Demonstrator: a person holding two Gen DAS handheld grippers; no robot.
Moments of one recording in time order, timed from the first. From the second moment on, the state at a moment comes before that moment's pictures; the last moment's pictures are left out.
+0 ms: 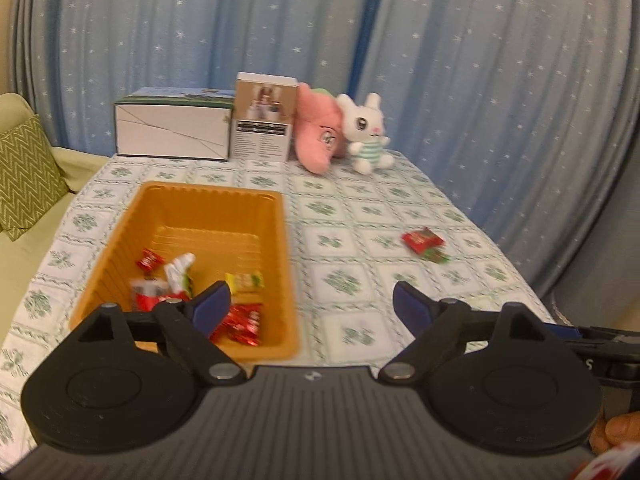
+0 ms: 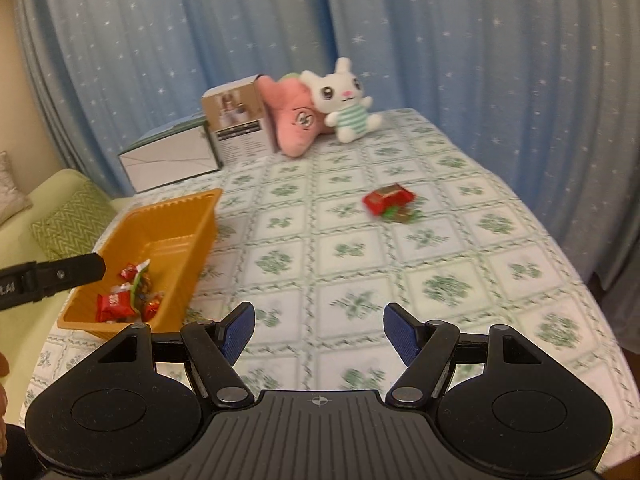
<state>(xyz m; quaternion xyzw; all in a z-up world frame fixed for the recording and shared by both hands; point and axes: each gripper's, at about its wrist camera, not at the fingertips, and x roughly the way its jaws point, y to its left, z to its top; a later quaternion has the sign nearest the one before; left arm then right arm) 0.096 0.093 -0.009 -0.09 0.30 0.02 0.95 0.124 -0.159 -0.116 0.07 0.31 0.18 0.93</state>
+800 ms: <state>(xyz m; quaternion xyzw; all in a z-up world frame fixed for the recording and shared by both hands) 0.091 0.044 -0.015 -0.08 0.32 -0.02 0.94 0.112 -0.204 -0.113 0.10 0.30 0.14 0.94</state>
